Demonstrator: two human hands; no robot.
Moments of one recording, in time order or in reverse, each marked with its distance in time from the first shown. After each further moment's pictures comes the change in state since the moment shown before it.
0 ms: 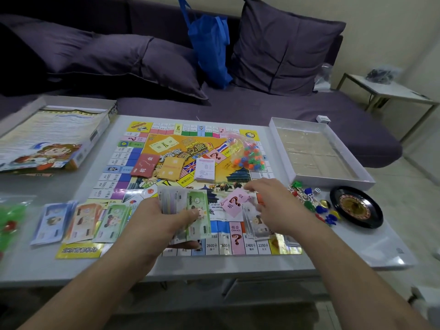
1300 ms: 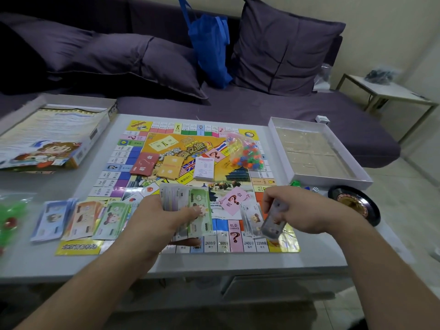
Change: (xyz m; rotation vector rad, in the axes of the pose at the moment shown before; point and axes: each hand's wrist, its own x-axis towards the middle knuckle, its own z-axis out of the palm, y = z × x) left_hand -0.002 0.001 0.003 -0.023 -0.022 0.000; right_hand -0.025 0.021 -0.042 0.146 -0.280 0.041
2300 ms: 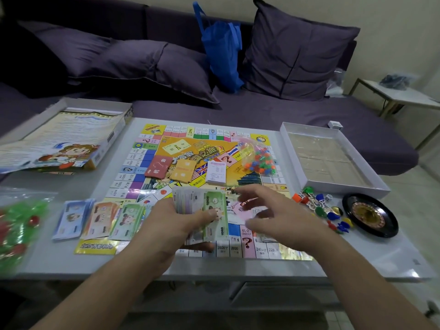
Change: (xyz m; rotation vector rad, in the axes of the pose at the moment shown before) left_hand -0.003 0.003 -0.005 -0.089 -0.058 -0.023; right_hand 0.001 -0.051 0.035 0.357 0.087 -0.208
